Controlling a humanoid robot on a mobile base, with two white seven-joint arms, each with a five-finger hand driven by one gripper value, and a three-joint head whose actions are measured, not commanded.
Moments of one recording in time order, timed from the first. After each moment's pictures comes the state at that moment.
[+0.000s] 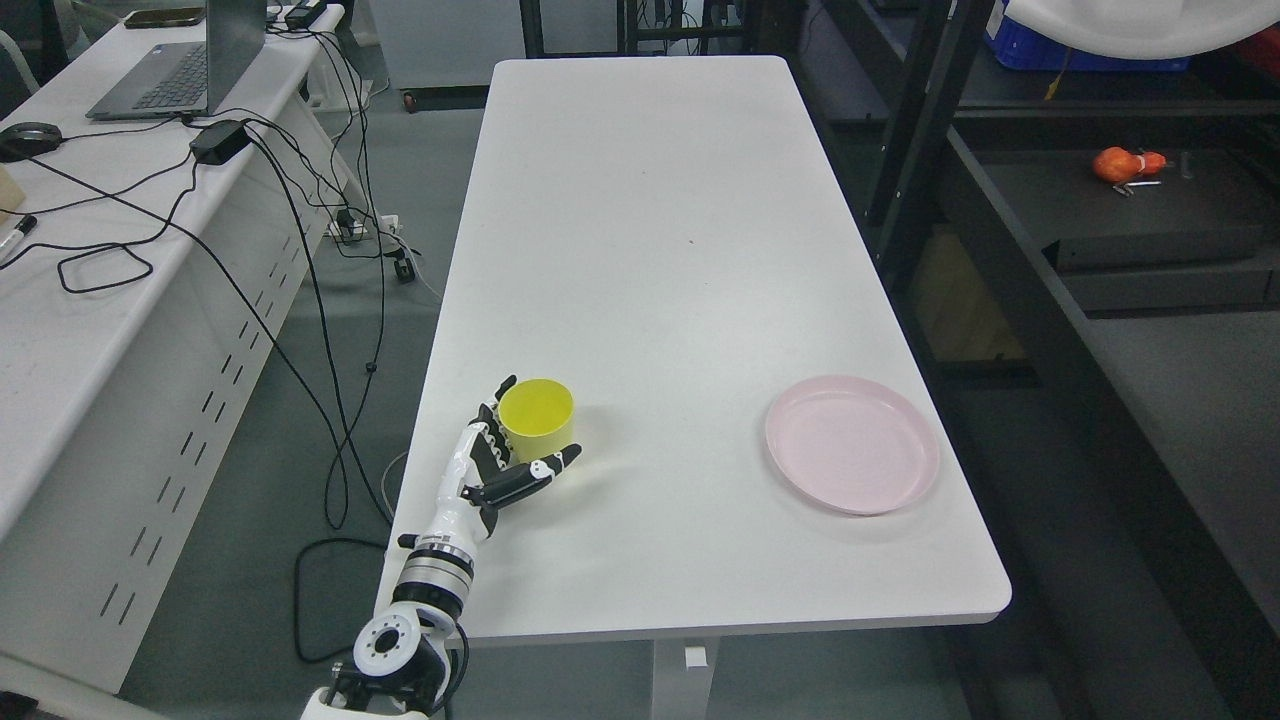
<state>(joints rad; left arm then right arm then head) -0.27 0.00 -0.10 -1.37 0.27 0.00 0.02 0.00 0.00 0.00 -0.24 0.00 0.09 -0.12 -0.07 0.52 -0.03</state>
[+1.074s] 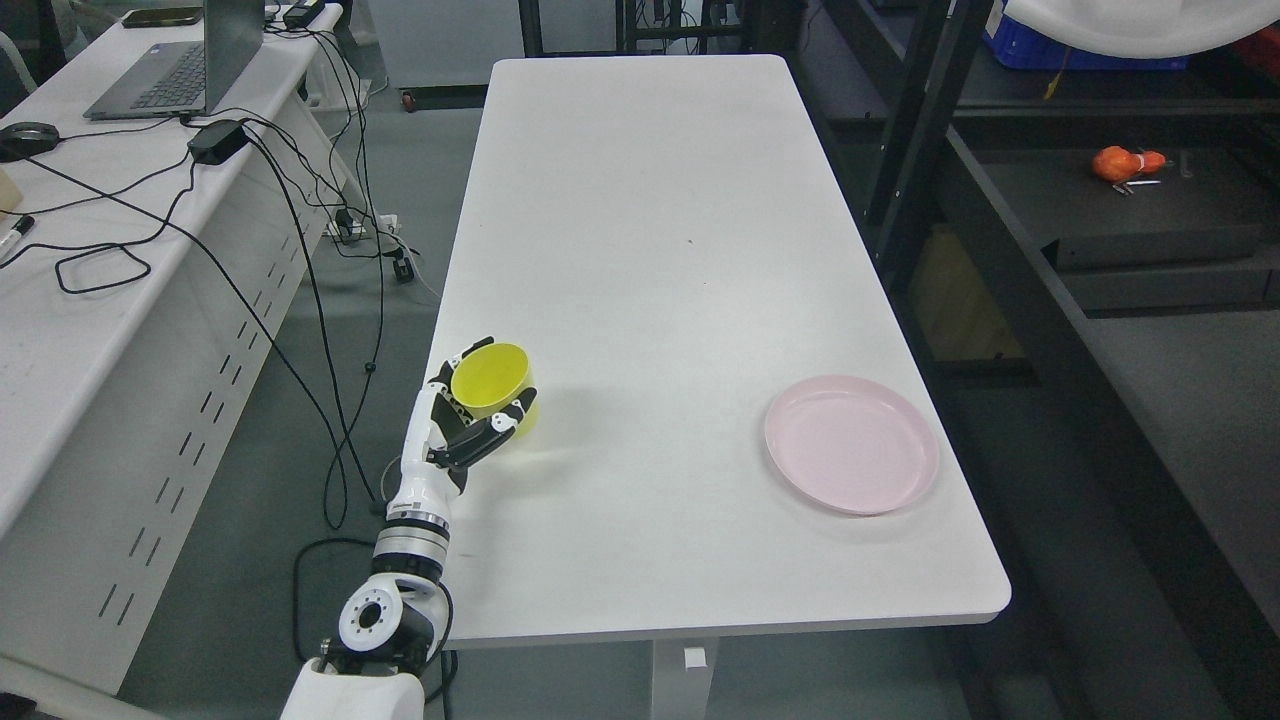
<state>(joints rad) -0.33 0.00 -0.04 -1.28 0.29 -0.21 0.02 0.00 0.00 0.00 -0.24 0.00 0.09 -0.12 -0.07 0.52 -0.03</state>
